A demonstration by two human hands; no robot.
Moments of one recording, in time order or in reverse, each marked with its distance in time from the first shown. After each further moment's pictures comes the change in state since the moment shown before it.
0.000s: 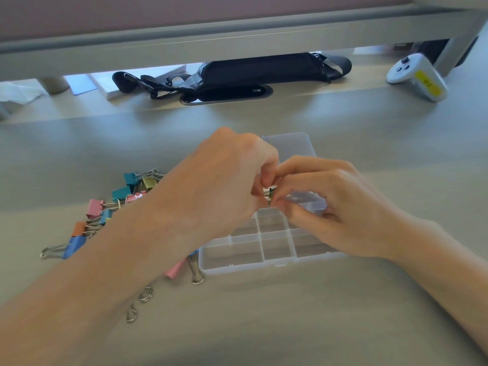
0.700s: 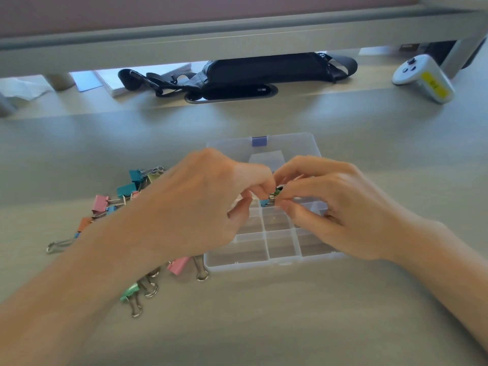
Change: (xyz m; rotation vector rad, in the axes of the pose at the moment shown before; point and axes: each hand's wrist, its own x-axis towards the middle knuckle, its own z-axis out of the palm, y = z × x) left_hand -0.026 -0.020 -0.005 0.083 -0.015 0.183; right_hand 0.002 -0.005 -0.001 -0.118 -0.061 -0.039
